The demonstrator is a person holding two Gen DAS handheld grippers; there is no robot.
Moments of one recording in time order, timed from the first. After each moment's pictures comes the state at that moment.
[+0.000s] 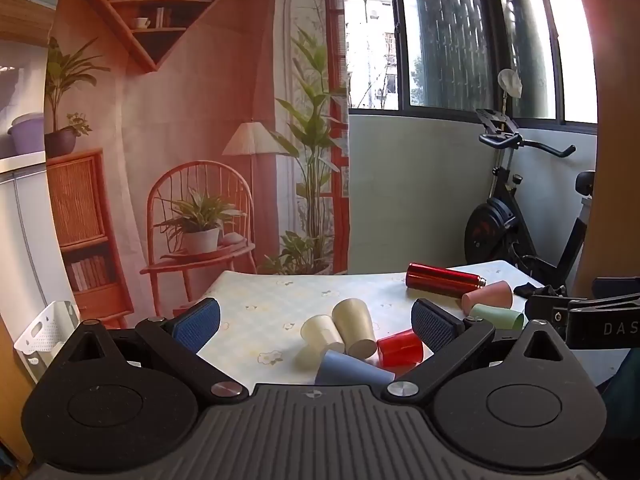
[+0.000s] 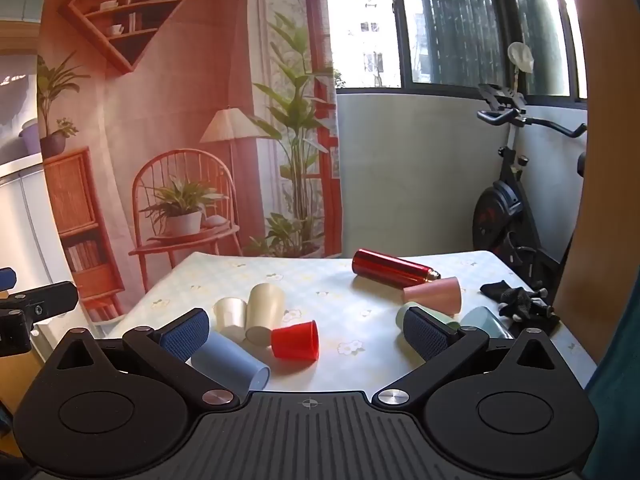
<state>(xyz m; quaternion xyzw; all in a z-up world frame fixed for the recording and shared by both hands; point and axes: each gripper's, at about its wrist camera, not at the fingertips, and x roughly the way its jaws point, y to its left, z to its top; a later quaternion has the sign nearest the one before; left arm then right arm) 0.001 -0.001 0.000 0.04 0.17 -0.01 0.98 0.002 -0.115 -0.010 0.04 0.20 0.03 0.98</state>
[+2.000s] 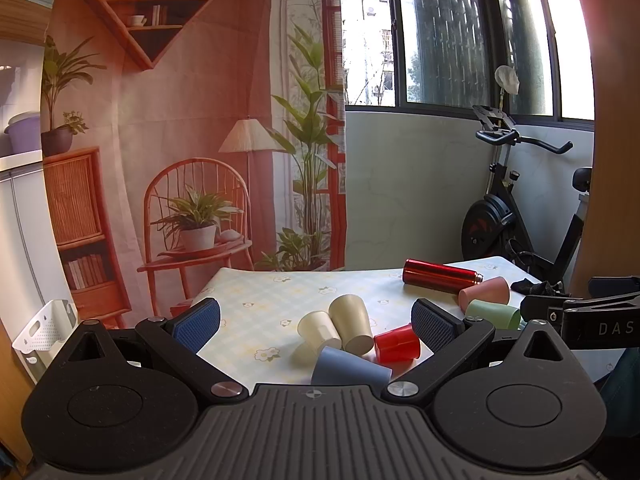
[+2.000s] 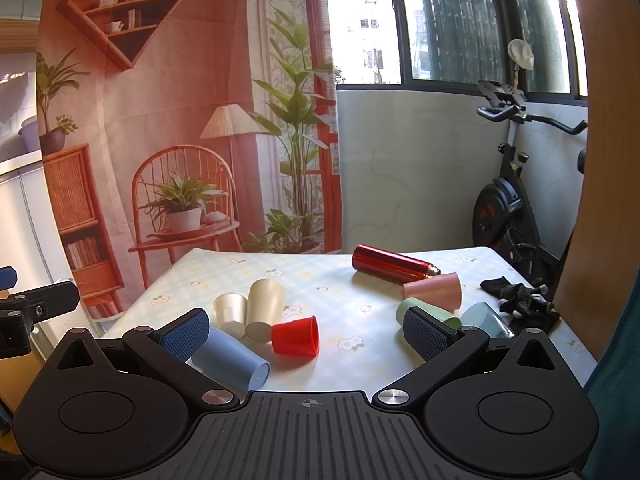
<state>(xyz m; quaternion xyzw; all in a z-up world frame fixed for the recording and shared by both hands) 0.001 0.000 -0.002 0.04 0.17 -0.01 0.98 0.003 -0.114 -0.011 0.04 0.20 0.03 0.98</state>
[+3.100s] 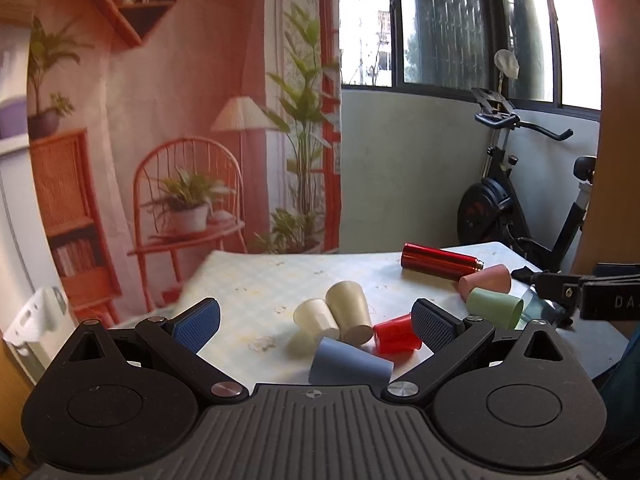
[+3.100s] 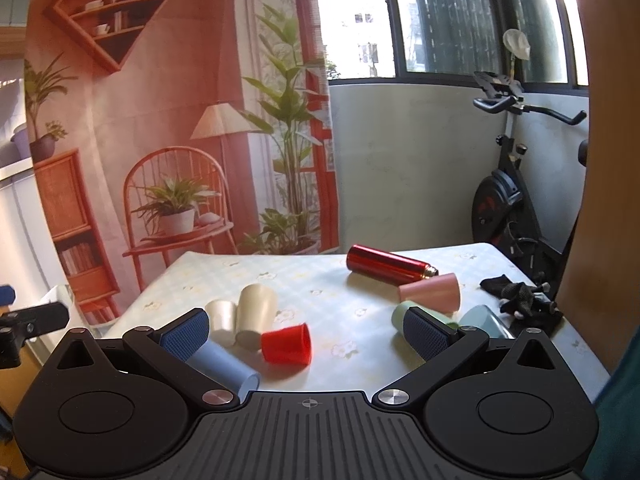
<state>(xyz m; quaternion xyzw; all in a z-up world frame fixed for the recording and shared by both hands) 0.032 0.007 -0.009 0.03 0.21 -0.02 0.98 0.038 -0.133 -0.015 0.06 0.21 0.02 0.98</state>
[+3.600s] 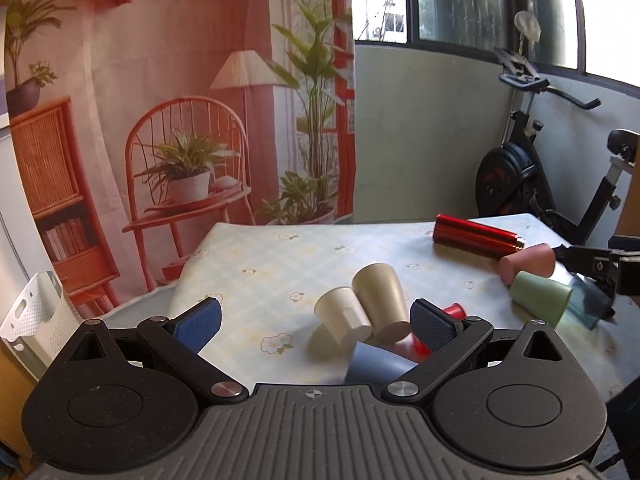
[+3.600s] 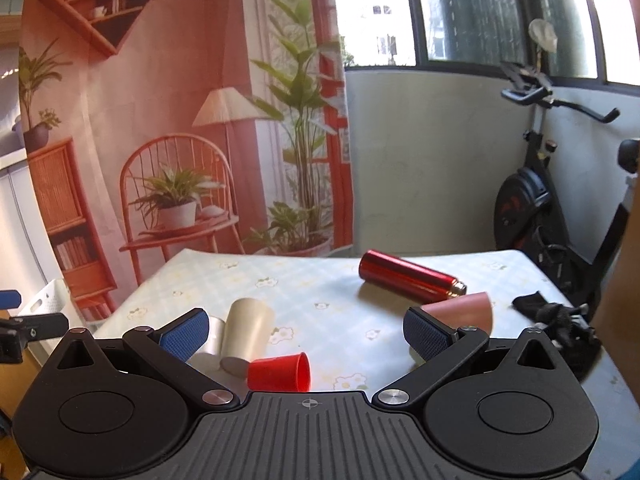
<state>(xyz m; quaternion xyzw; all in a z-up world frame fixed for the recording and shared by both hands) 0.123 0.032 -0.031 0.04 0.27 -0.01 0.96 0.142 -0.139 -0.040 0.05 0.23 0.05 0.97</state>
